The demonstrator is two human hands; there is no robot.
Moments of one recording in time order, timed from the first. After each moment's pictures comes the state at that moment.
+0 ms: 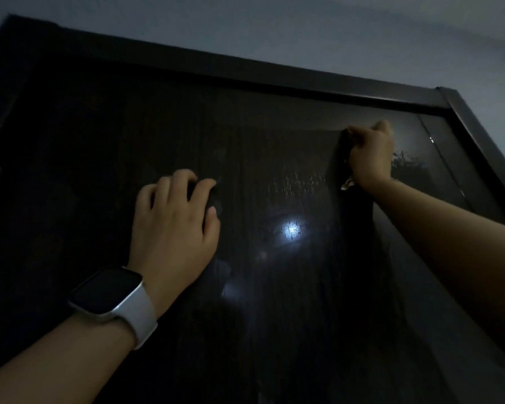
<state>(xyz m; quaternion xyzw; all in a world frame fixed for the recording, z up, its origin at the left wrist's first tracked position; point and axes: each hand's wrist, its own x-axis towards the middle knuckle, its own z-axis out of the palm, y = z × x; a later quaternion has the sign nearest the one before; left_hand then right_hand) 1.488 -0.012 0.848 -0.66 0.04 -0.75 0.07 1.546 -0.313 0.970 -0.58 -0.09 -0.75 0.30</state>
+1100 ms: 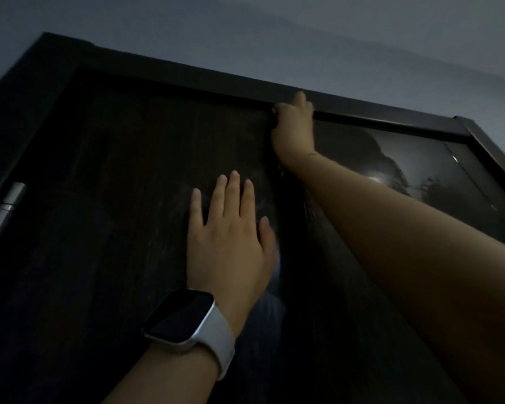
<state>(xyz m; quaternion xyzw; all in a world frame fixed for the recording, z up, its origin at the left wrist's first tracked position) 1.510 -0.018 0.869 -0.66 0.05 -0.75 0.02 1.513 -0.135 1.056 -0.60 -0.11 -0.77 0.17</state>
